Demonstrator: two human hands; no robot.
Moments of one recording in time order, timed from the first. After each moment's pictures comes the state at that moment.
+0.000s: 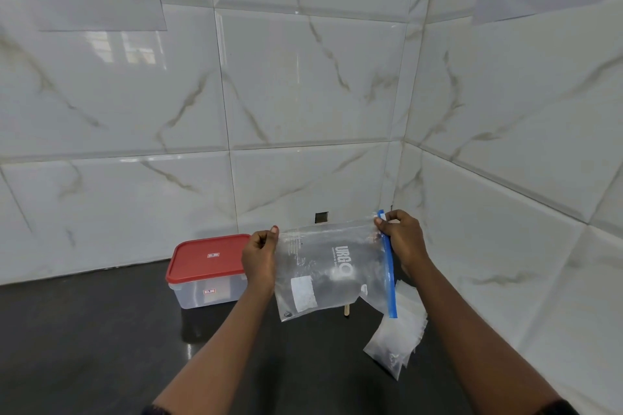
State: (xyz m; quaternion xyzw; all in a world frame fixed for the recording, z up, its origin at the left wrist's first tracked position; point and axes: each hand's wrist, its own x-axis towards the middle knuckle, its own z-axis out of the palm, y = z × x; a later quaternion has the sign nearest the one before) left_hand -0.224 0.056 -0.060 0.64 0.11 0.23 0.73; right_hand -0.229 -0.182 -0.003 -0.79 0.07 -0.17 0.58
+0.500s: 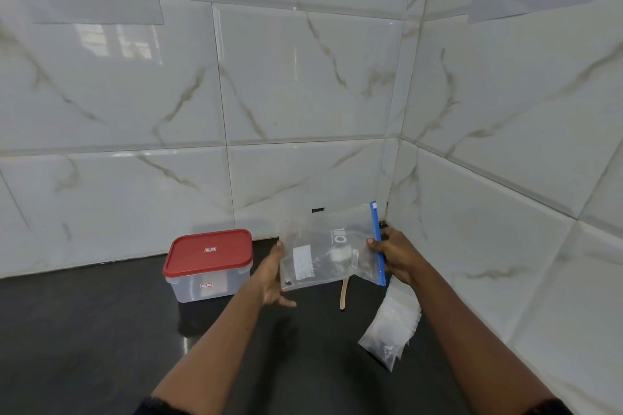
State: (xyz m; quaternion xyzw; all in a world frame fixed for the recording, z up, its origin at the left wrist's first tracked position) left_hand -0.223 0.061 -0.089 0.58 0.14 -0.23 0.77; right_hand -0.240 -0.187 -0.021 -0.73 0.08 0.04 0.67
